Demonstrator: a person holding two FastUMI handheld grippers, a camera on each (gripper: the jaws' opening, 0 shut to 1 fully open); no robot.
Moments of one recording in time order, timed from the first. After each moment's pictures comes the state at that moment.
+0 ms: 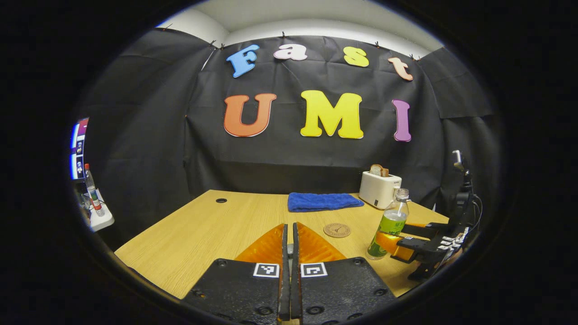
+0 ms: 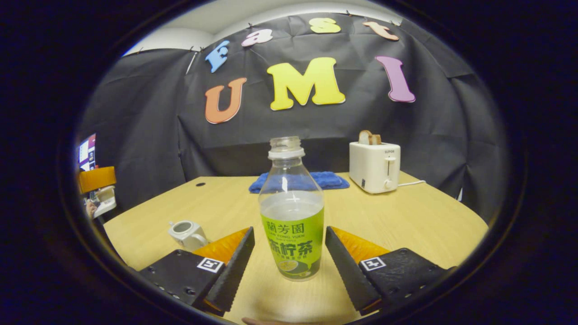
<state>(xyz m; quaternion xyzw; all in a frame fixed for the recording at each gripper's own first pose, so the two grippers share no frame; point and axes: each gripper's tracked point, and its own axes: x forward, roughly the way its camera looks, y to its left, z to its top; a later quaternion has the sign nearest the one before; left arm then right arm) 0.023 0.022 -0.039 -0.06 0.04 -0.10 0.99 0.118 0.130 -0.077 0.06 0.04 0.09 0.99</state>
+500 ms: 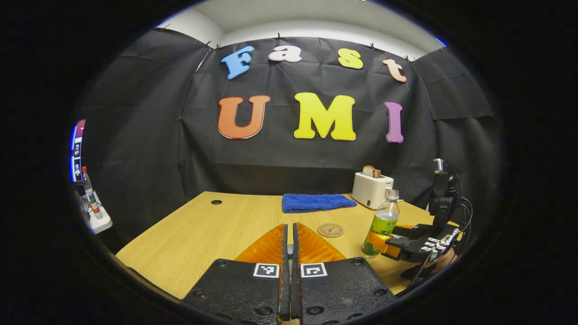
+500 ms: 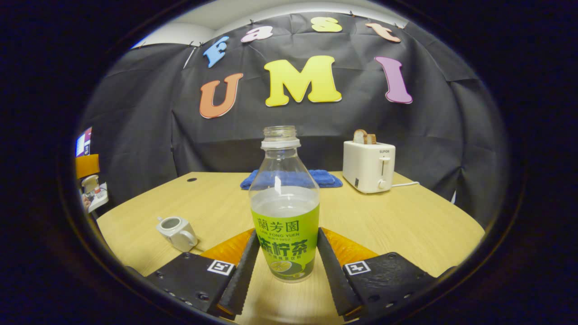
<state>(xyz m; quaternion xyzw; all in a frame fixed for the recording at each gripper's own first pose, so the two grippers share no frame) 0.014 0.021 -0.036 -0.05 0.04 -0.11 0.99 0.117 0.122 -0.075 0.04 0.04 0.07 1.00</state>
